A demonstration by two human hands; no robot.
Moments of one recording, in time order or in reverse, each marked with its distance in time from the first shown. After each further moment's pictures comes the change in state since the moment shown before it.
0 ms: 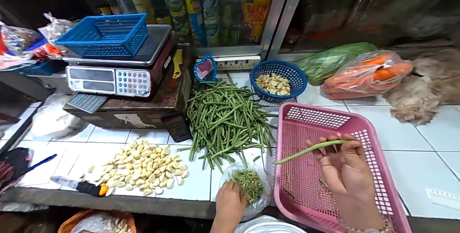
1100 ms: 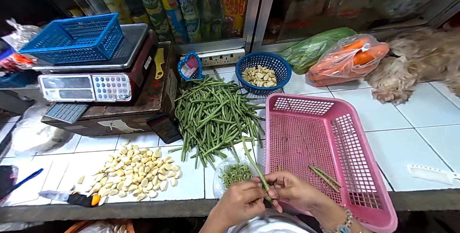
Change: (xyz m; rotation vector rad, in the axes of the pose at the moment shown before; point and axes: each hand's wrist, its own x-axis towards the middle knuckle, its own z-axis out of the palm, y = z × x) left_hand 0.015 0.021 -0.012 -0.428 0.197 1.029; right_hand -0.044 0.019 -0.026 -0.353 -0.750 0.884
